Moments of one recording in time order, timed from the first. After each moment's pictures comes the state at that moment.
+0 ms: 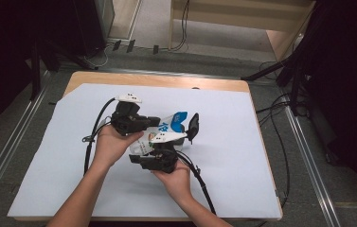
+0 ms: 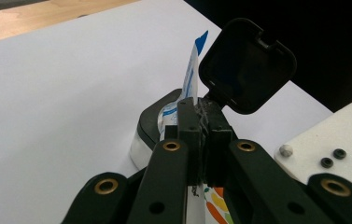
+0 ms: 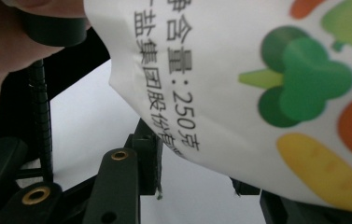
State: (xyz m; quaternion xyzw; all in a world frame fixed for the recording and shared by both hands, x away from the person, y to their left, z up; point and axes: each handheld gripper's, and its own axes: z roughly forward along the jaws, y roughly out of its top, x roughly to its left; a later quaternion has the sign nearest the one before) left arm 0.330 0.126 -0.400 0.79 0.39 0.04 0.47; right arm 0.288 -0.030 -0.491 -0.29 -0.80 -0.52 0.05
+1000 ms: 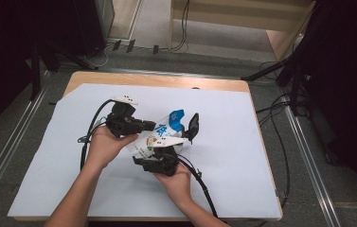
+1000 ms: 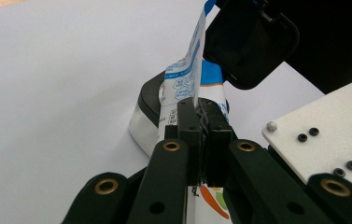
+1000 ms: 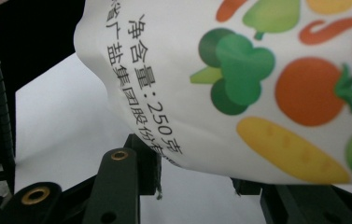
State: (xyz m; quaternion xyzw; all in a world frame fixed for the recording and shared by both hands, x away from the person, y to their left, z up) left arm 0.328 0.139 -0.404 0.80 0.39 0.01 0.45; right arm 0.285 -0.033 -0.509 -0.31 -0.81 -0.51 0.02
